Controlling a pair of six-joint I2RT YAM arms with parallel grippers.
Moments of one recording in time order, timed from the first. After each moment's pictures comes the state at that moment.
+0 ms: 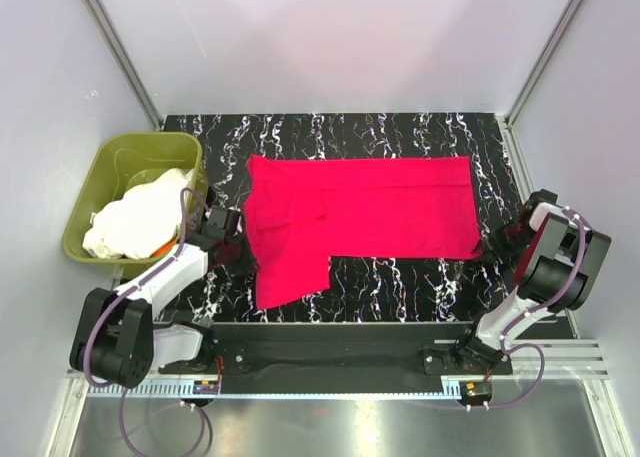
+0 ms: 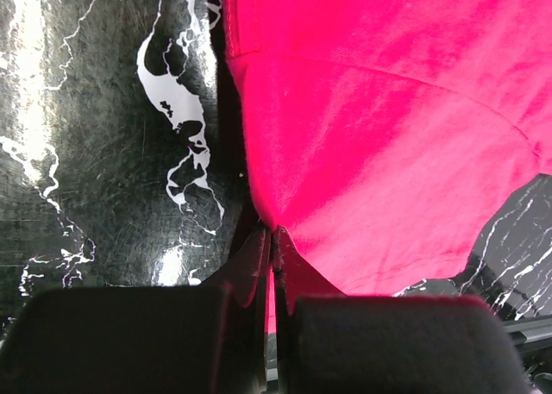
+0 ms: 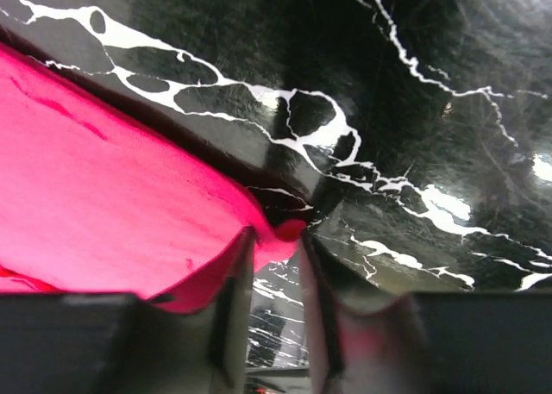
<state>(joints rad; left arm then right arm) -0.29 1.23 0.59 -0.48 0.13 -0.69 -0.51 1.71 0.96 -0.70 -0.25 0.59</state>
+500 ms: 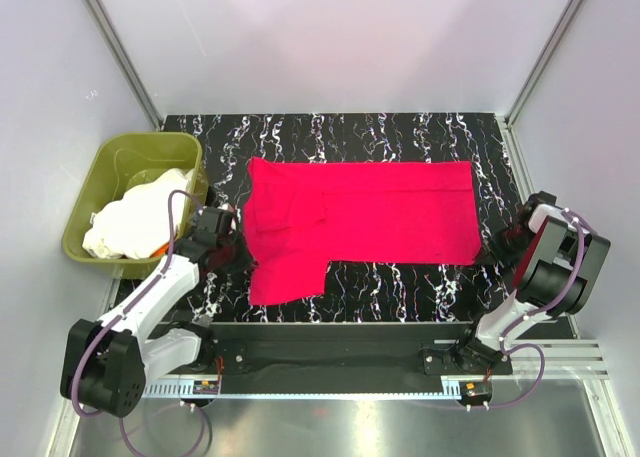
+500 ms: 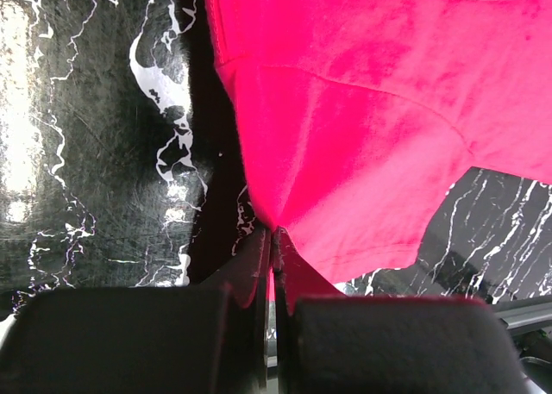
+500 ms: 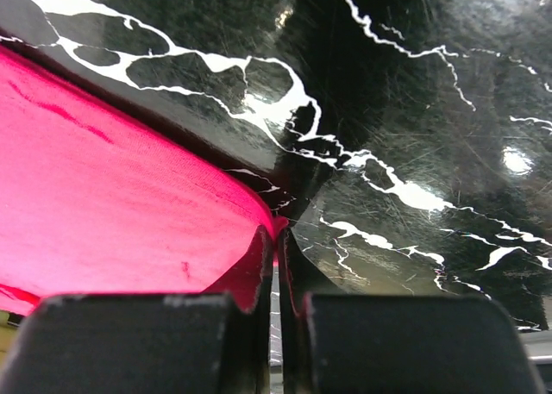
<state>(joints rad) -0.29 1.07 0.59 -0.53 0.13 -0.69 -0.51 1.68 0.94 -0.74 -0.21 0.57</state>
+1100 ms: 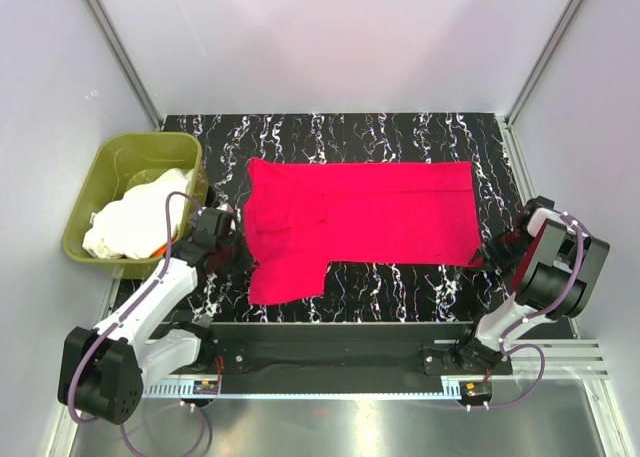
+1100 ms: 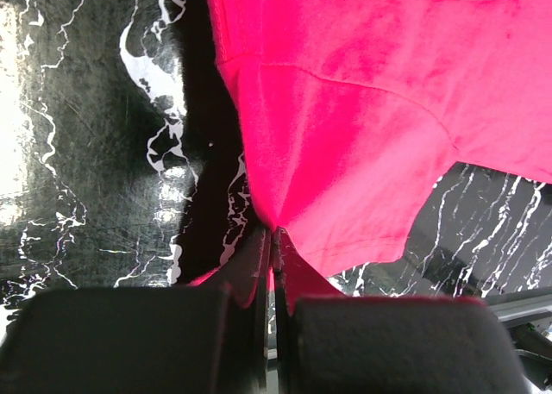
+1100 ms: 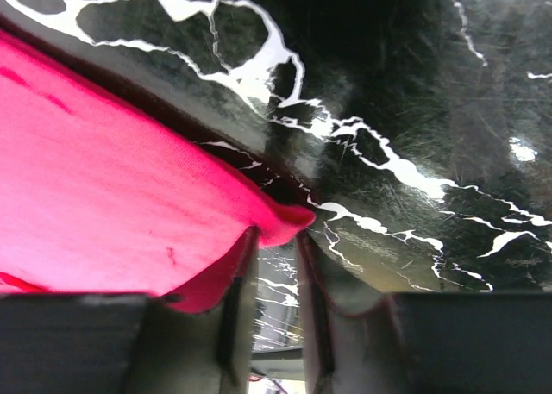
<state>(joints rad) -0.31 1.03 0.59 -0.55 0.13 -0.71 -0.51 1.66 0.90 -0.75 -0.24 0.55</state>
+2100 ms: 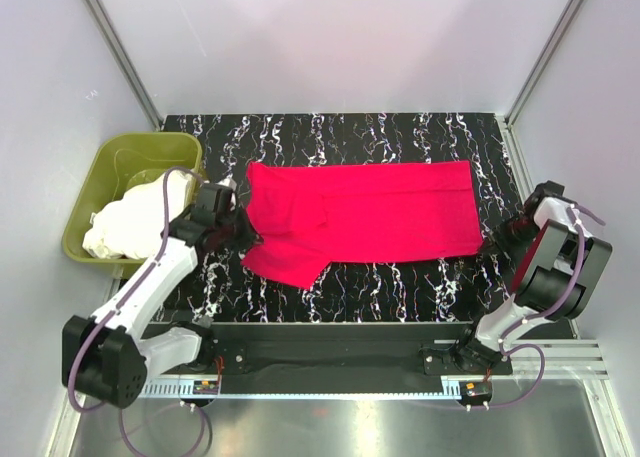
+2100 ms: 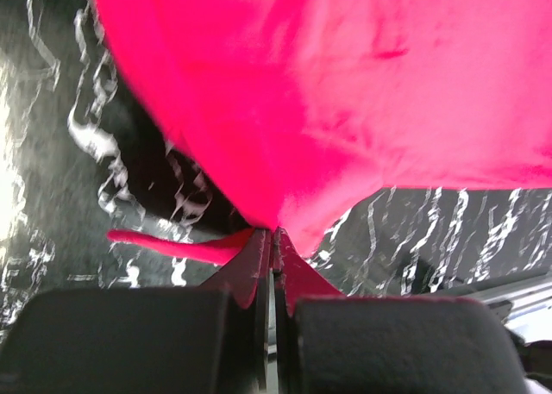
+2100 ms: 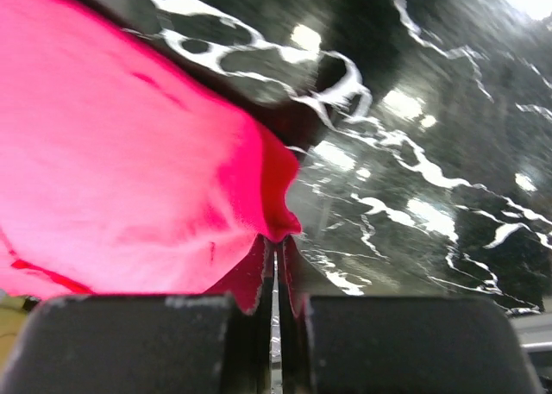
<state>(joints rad) -0.31 1.09 0.78 -0.60 0.16 -0.68 -0.51 1.65 1.01 -0.81 -0.23 0.56</state>
